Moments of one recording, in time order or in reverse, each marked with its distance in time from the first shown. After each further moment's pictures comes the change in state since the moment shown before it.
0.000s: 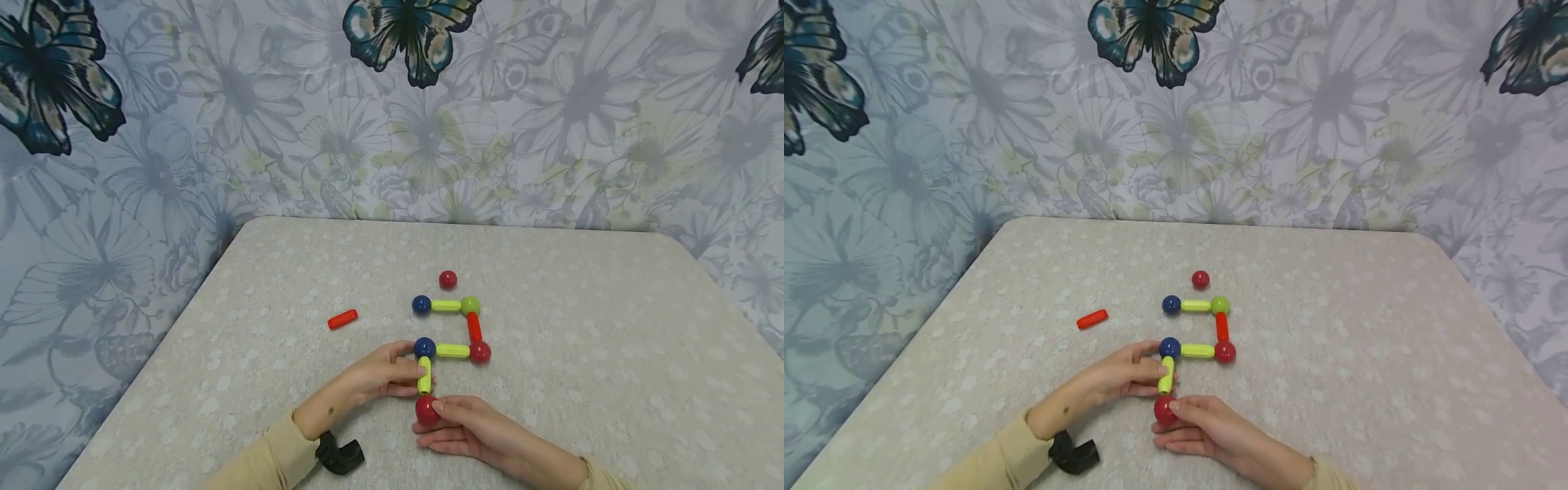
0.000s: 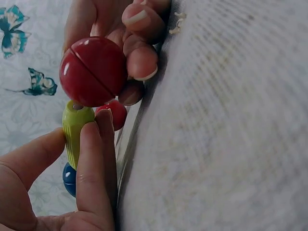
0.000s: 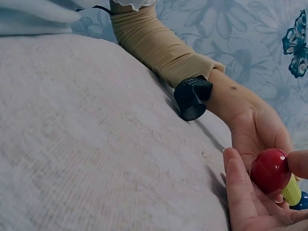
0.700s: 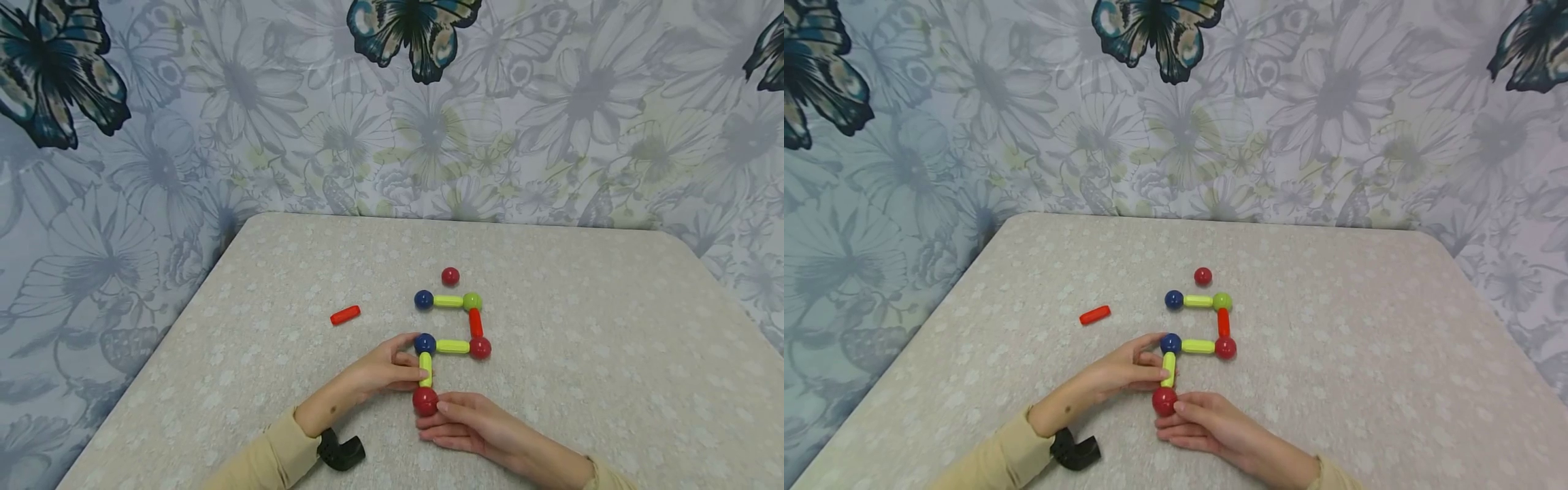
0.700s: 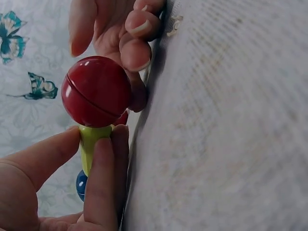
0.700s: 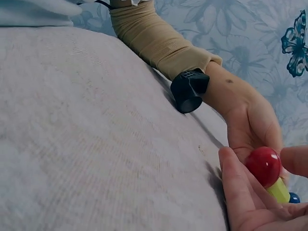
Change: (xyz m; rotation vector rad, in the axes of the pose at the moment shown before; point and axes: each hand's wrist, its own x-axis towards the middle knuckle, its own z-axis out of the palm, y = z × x) left_hand -0.001 -0.004 0.000 0.145 0.086 0.054; right_hand -0.003 0.000 0.000 -0.007 -0.006 -0.020
